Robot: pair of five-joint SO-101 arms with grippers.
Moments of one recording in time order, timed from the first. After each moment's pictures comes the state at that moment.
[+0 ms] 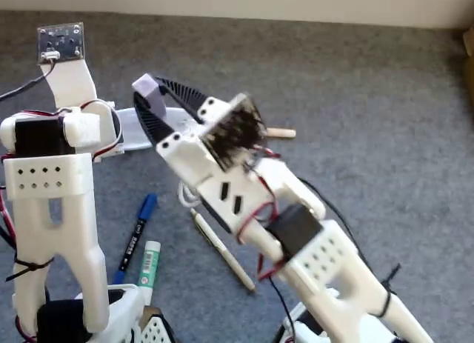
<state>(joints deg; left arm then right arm) -11.2 -23.0 1.7 90.6 12.4 -47.0 -41.7 29.3 16.2 11.1</state>
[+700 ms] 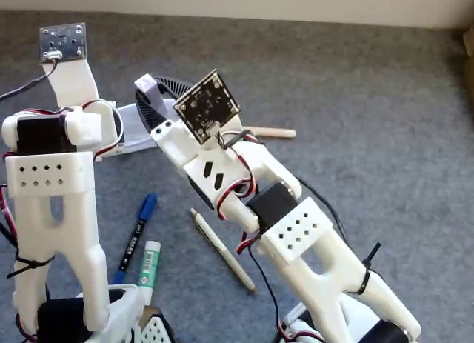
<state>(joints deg) -11.1 -22.9 1.7 90.6 12.4 -43.6 -29.6 29.1 14.5 10.9</state>
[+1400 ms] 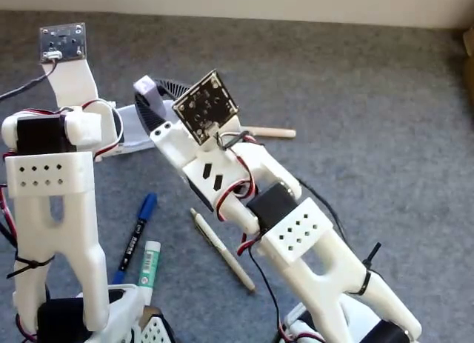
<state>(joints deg) -11.2 -22.9 1.7 90.6 12.4 -45.0 -29.6 28.9 18.2 10.9</state>
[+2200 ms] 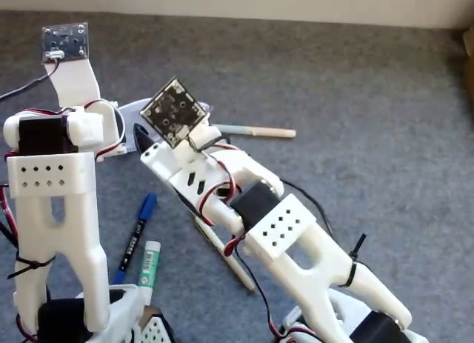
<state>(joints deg) -10.9 -22.9 1.7 90.6 12.4 -46.4 -27.8 27.3 26.1 11.1</state>
